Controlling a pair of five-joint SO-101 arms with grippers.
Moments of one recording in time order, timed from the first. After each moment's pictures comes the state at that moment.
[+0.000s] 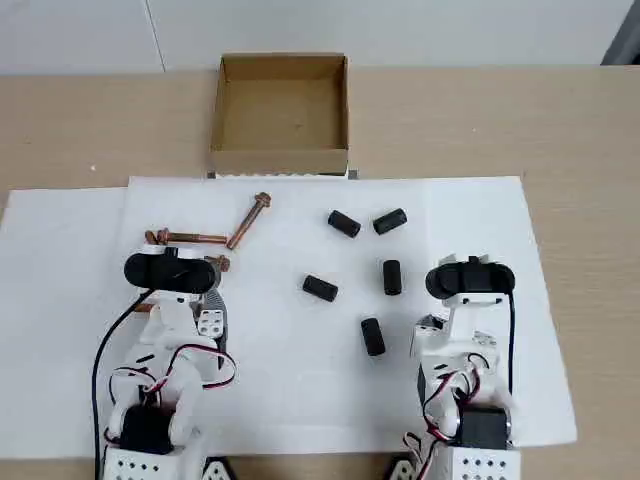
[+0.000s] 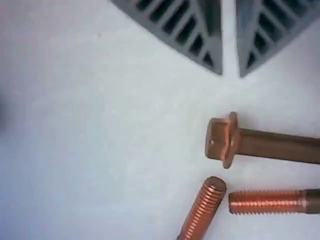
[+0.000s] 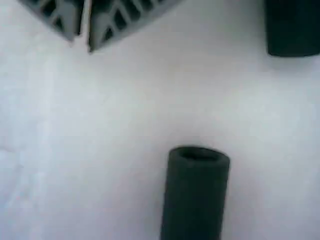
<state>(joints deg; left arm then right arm) 3.1 -103.4 95.0 56.0 5.8 0.1 -102.4 93.3 64.6 -3.7</state>
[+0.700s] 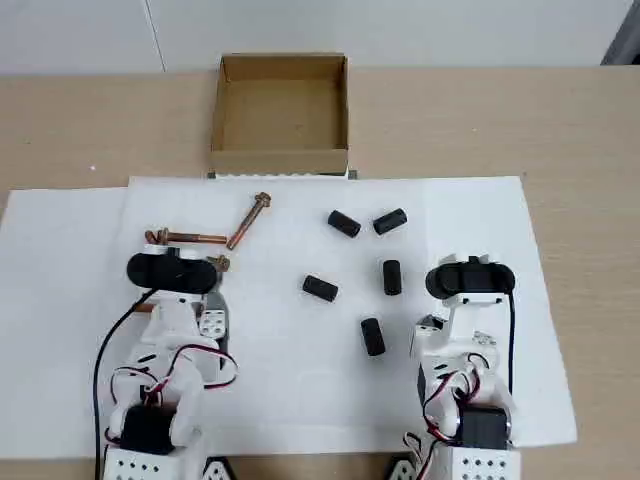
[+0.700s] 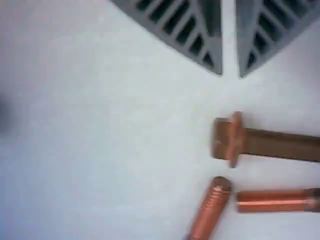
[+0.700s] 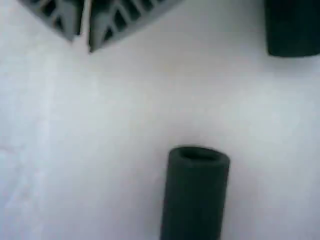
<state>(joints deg) 4.9 -103.4 95.0 56.0 5.8 0.1 -102.4 93.3 64.6 -3.7</state>
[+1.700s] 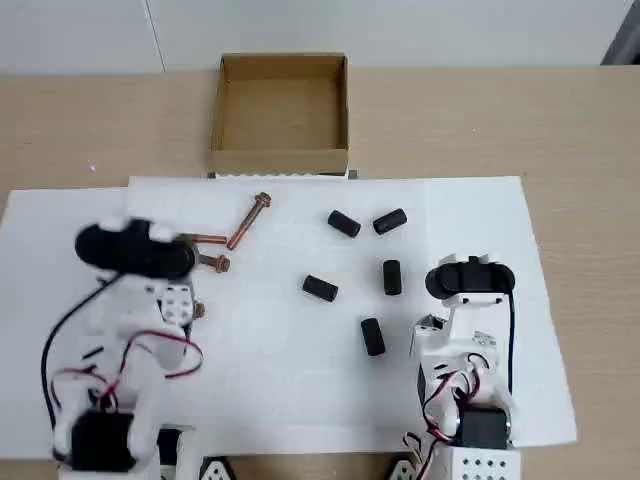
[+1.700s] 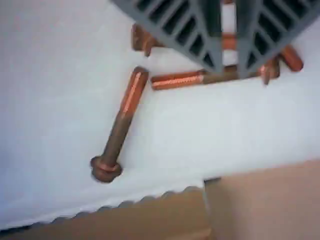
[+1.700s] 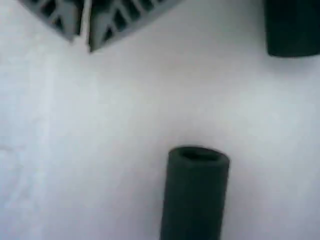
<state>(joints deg) -3.4 -84.0 60.0 64.4 -6.9 0.0 -102.4 93.3 64.6 -3.7</state>
